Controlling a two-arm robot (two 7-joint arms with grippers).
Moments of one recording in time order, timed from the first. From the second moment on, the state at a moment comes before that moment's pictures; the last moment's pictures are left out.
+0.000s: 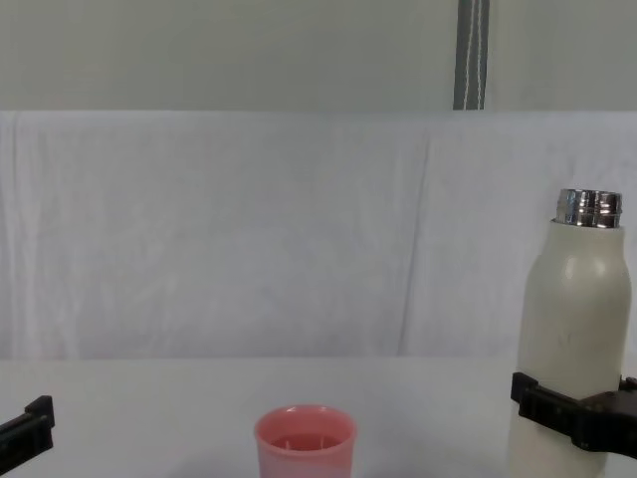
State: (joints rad) left arm 0.27 0.24 0.04 -1.85 -0.25 -0.02 -0.02; right arm 0.05 0.17 -0.18 -1.54 0.26 -0.02 0.21
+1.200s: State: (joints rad) left arm 0.27 0.24 0.04 -1.85 -0.25 -0.02 -0.02; right arm 0.07 0.18 -0.20 -1.52 0.22 -0.04 0.21
